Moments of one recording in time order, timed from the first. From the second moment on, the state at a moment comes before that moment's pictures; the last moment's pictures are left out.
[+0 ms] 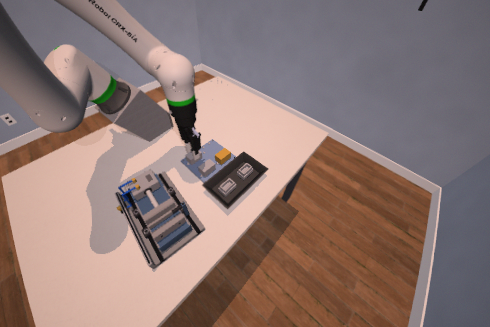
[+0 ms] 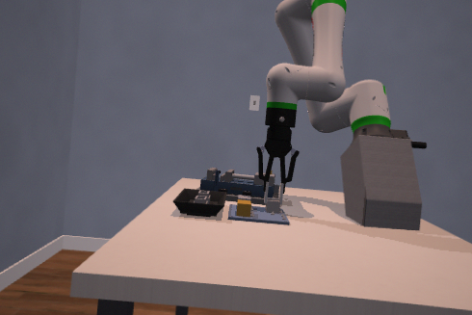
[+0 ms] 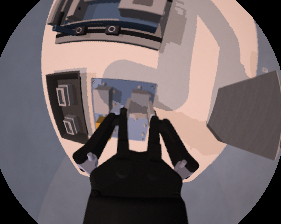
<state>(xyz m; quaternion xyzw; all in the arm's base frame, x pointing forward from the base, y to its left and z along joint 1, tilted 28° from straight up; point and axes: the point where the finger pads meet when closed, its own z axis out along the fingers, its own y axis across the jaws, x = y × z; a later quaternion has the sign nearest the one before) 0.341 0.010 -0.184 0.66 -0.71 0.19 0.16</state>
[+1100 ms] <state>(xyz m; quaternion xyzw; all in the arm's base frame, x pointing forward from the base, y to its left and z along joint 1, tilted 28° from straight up) 0.340 0.014 -0.176 0.66 -0.71 0.19 0.16</state>
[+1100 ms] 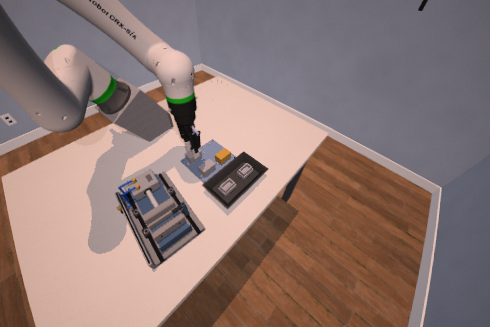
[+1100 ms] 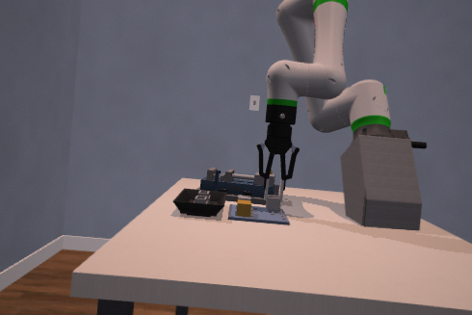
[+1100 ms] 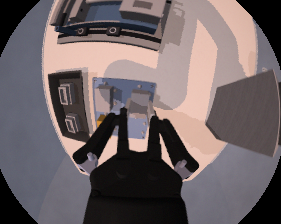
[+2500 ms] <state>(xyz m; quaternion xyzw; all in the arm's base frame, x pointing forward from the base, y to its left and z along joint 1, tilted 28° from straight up) 0.351 0.059 -0.075 0.66 -0.71 0.18 0.16</state>
